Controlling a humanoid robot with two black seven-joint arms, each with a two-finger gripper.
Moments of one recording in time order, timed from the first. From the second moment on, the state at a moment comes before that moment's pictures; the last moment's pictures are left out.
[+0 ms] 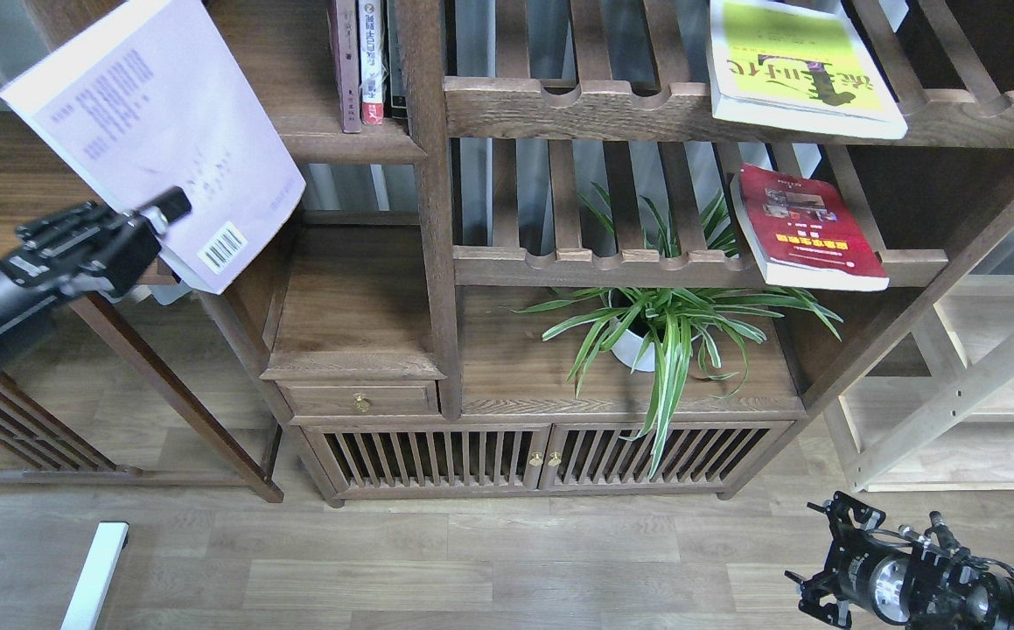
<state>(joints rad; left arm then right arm) -0.61 1.20 -0.53 -1.71 -0.06 -0.27 -0.28 0.55 -0.45 -0.83 0.65 -0.35 -0.34 0.49</state>
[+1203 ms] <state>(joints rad) -1.18 0.97 -0.26 -1.55 -0.16 0.14 -0.15 0.54 -0.44 -0.83 0.65 -0.35 -0.35 0.49</state>
